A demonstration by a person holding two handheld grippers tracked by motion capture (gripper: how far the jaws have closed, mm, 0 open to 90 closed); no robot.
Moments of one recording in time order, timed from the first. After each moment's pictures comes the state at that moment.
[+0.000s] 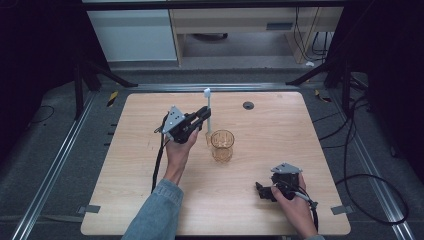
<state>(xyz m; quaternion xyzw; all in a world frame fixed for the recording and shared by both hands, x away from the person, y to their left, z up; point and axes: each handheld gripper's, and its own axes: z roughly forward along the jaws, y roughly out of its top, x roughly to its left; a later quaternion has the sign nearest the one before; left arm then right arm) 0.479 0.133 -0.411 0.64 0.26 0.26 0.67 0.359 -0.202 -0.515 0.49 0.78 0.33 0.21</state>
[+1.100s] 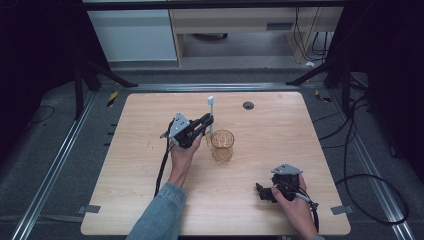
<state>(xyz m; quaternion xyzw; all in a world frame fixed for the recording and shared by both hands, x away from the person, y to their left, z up) 0.486 0.127 -0.449 0.65 0.28 0.24 0.66 0.356 -0.202 -0.515 0.49 0.78 0.33 0.21</state>
